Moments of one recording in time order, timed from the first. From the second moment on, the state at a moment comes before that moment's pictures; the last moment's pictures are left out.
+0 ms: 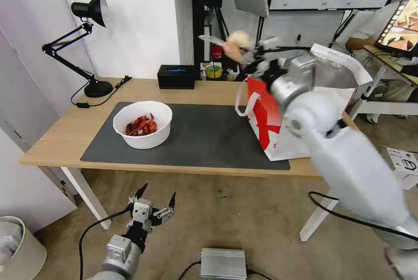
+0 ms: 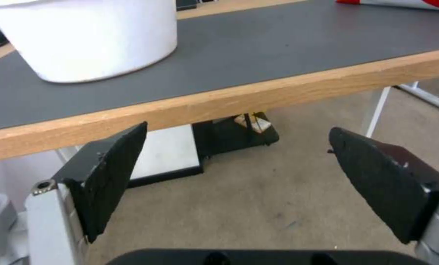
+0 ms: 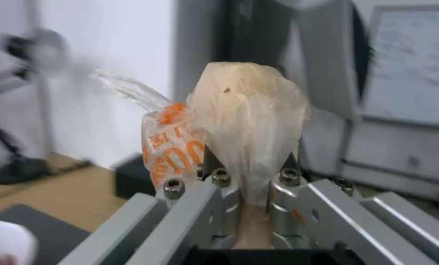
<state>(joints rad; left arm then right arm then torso) 1.73 -1.32 -0.49 -2.17 -0.04 0.08 0.07 -0.42 0.93 0.09 1.89 0.79 -0.47 0.27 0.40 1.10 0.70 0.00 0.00</state>
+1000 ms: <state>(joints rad) 1.75 -1.33 -0.48 -2.21 -0.03 0.08 0.07 -0.49 0.76 0.23 1.92 1.16 -0.72 0.56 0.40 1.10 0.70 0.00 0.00</state>
